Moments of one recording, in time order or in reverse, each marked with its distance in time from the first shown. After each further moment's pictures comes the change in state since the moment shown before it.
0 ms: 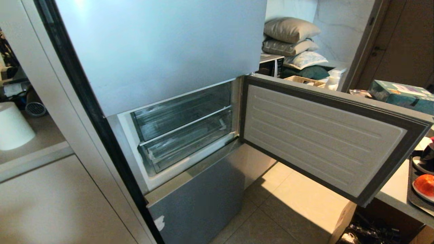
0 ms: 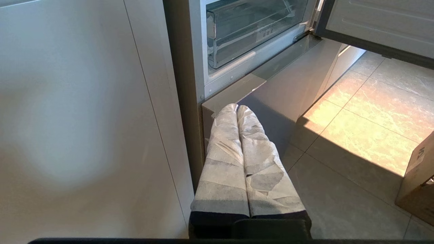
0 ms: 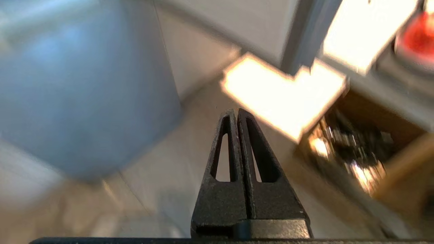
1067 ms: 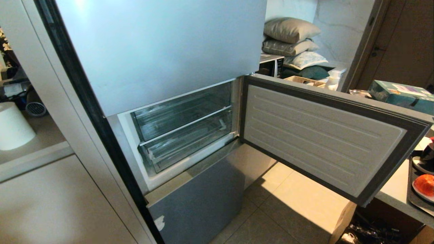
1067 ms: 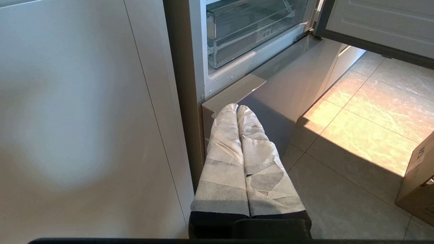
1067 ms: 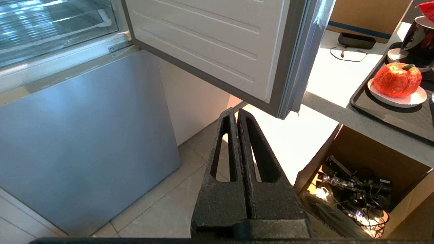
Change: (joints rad) left arm 0.000 0.000 0.000 0.000 0.000 0.000; right arm 0.056 -0.327 0.004 0.071 -0.060 0.028
